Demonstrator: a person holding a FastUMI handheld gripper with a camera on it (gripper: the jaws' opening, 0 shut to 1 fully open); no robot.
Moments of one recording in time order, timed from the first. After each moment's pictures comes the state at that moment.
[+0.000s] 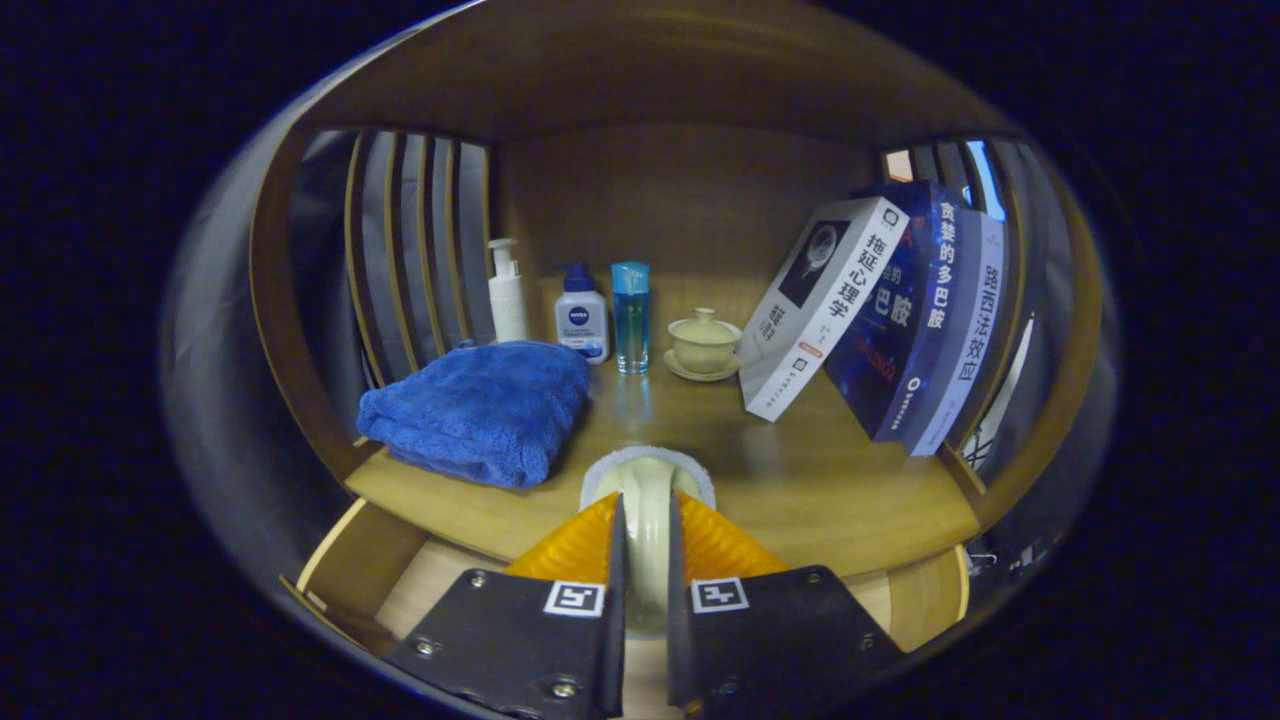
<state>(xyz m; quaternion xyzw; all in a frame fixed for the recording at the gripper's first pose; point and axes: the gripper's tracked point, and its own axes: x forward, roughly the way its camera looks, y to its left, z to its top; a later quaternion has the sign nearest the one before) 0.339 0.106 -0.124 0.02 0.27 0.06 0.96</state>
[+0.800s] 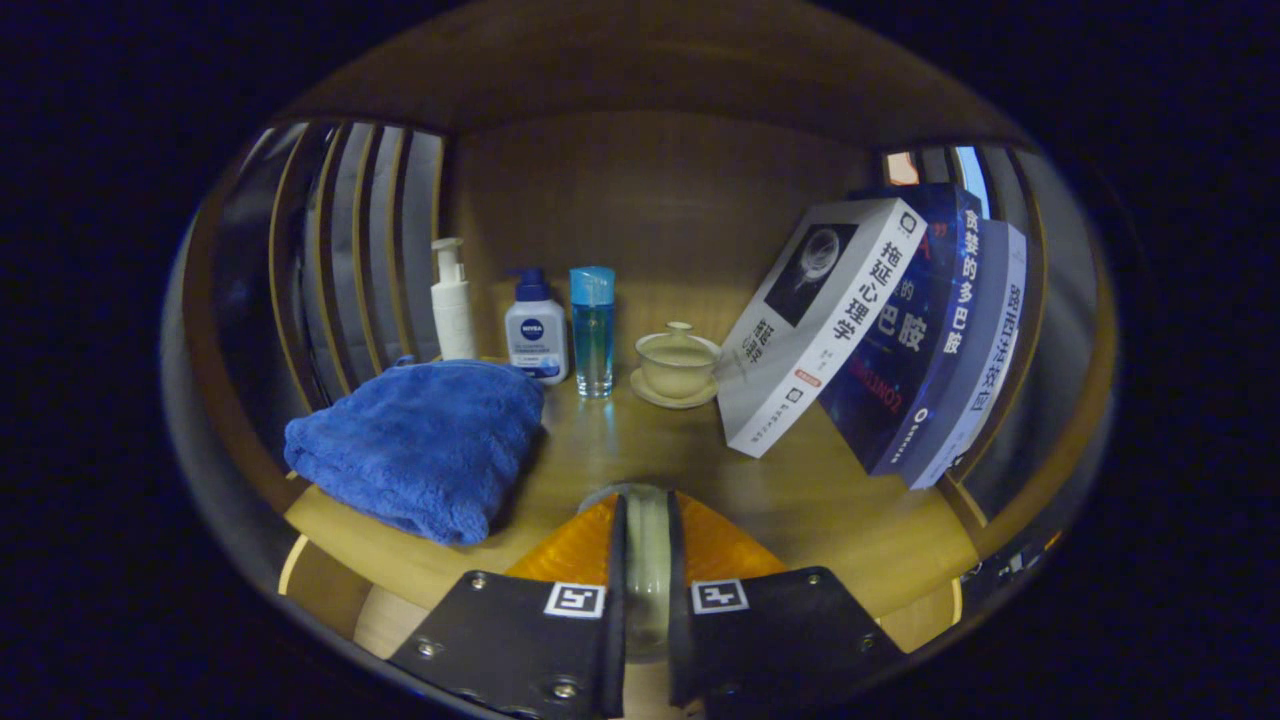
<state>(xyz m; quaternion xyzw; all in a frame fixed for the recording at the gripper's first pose) 0.397 0.093 -0.138 -0.01 0.27 0.01 0.96</state>
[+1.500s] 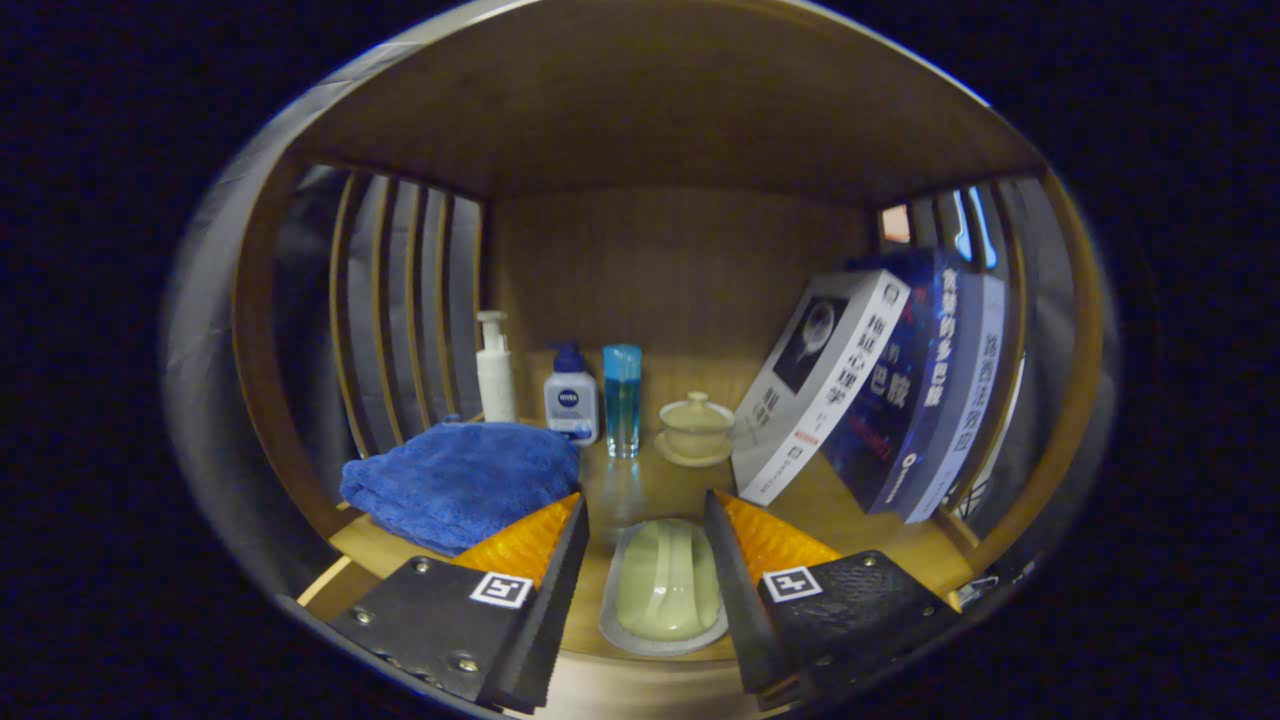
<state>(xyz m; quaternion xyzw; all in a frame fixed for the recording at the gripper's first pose) 0.367 0.106 -0.072 0.01 0.15 0.05 0.99</state>
